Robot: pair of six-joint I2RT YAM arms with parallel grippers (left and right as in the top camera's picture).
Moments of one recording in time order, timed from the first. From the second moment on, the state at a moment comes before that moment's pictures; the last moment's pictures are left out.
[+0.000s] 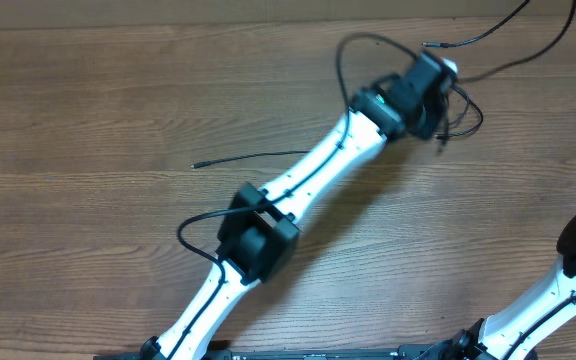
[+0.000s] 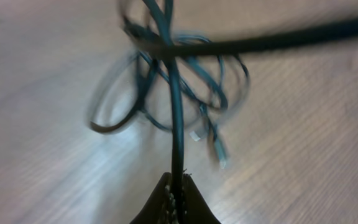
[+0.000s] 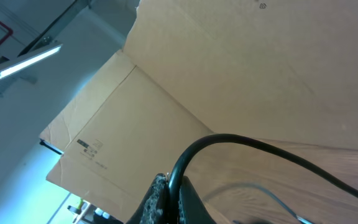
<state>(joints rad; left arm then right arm) -0.78 2.50 2.45 -0.76 0.05 -0.24 -0.59 2.12 2.67 0.11 -1.55 1.47</state>
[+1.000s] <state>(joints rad) -0.35 2.13 2.66 -0.90 0.01 -0.29 -0.61 2.16 2.67 -0.72 -1.38 0.89</state>
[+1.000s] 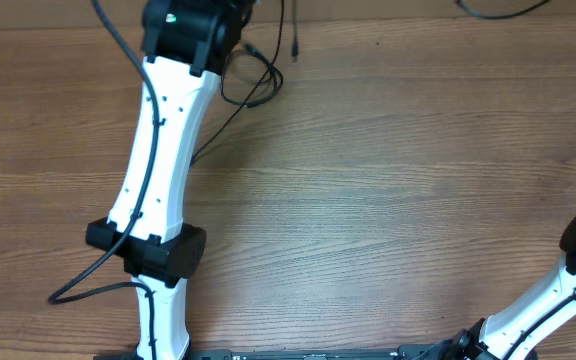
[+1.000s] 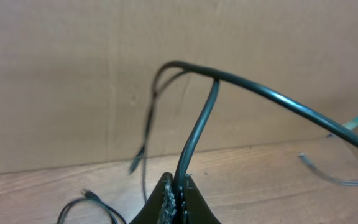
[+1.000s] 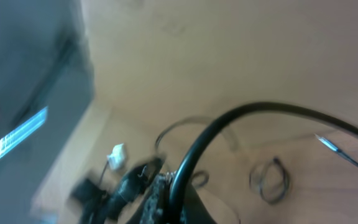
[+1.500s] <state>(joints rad) -0.35 2.11 2.66 -0.91 -0.04 -0.28 -0.61 2.19 2.66 -1.32 -0.45 0.42</state>
